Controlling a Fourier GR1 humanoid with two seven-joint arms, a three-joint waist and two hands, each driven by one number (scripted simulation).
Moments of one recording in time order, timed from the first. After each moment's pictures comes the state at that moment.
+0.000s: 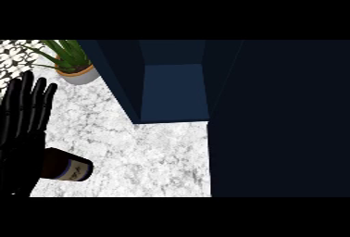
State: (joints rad) left arm -0.01 0.09 -0.01 -2.10 0.00 0.00 0.01; right arm -0.01 -0.10 -0.02 -2.10 -0.02 0.04 0.03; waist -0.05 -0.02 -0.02
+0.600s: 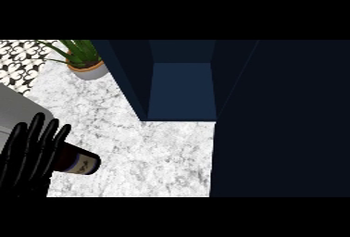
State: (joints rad) left arm 0.26 0.04 -0.14 -2.31 0.19 -0.08 0.12; right arm 0.20 -0.10 0.09 -2.27 -0.10 0.14 0.11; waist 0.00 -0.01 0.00
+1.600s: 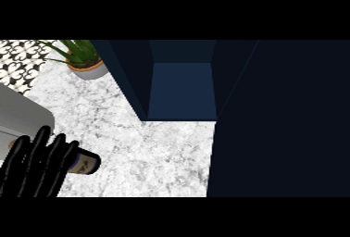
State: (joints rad) left arm 0.29 0.01 -0.33 -2.48 0.09 0.09 0.38; right arm 0.09 -0.10 0.17 -2.45 -0.11 0.09 0.42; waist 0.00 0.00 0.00
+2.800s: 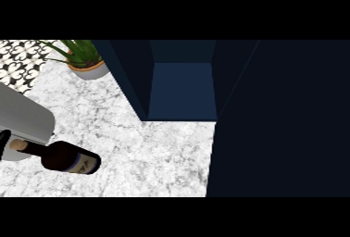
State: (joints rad) left arm 0.23 0.08 0.05 -2.48 0.13 0.09 0.48; right arm 0.00 -0.12 0.12 -2.48 -0.09 0.05 0.55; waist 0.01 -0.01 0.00
